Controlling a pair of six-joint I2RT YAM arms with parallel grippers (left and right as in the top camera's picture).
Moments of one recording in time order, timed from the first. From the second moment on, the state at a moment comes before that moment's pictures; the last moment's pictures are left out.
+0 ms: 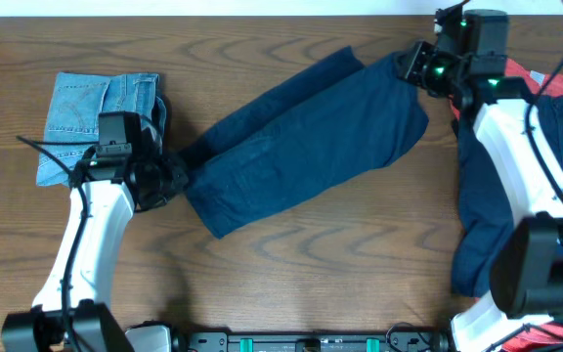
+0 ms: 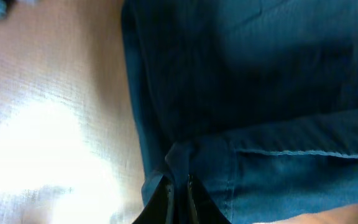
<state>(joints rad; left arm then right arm) 0.09 1.43 0.96 -0.75 0.31 -0.45 0.04 1.80 1.46 -0.35 -0.42 0.49</state>
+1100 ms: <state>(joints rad) 0.03 1.66 0.96 -0.61 0.33 -0.32 -0.11 1.97 1.46 -0.81 -0.45 0.21</state>
